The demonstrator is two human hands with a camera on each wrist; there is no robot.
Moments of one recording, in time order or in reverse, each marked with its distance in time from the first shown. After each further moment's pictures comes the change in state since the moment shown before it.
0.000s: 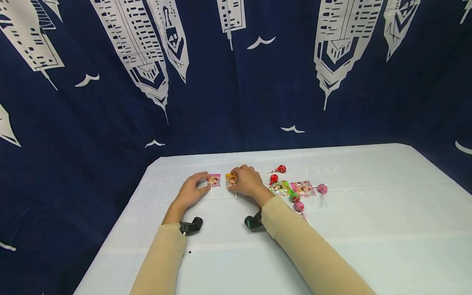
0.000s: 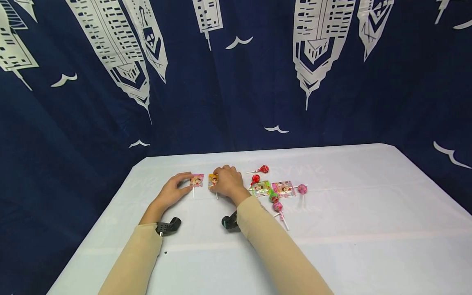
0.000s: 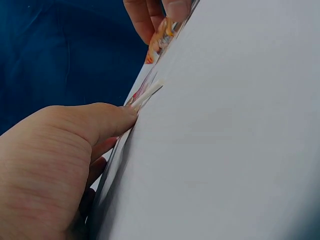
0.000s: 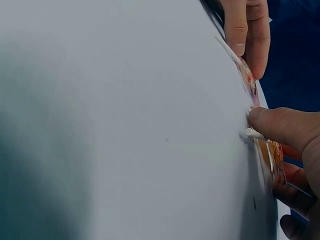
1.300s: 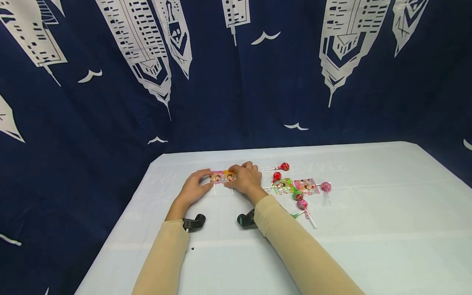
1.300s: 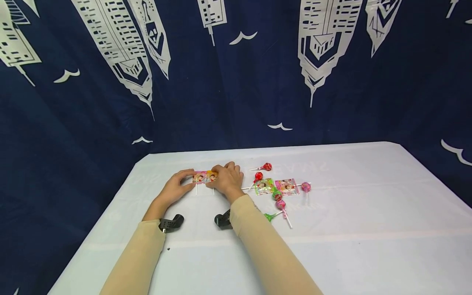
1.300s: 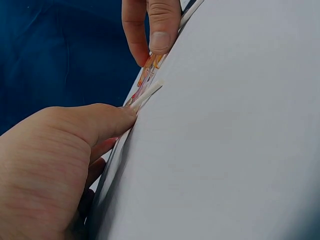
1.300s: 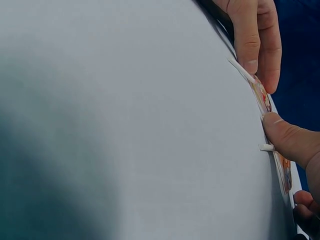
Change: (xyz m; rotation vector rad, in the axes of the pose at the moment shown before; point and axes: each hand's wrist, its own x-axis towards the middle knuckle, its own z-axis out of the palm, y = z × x) left_hand 0.001 0.003 -0.001 0.007 -0.001 0.007; right_hand 0.006 -0.013 0.018 0.090 0.078 0.168
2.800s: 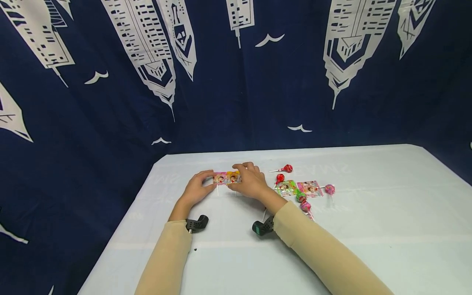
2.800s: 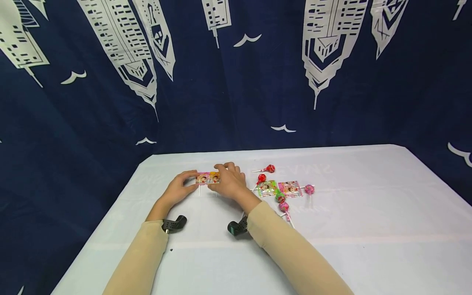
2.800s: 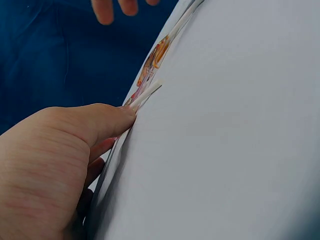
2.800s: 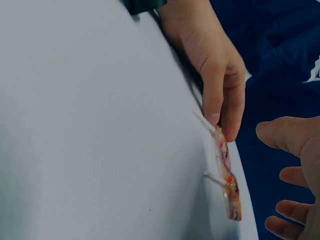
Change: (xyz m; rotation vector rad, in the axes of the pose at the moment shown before) left_hand 0.000 0.000 -0.001 0.003 0.005 0.002; right_hand -0.025 -0.003 -0.030 0.038 -0.074 -0.176
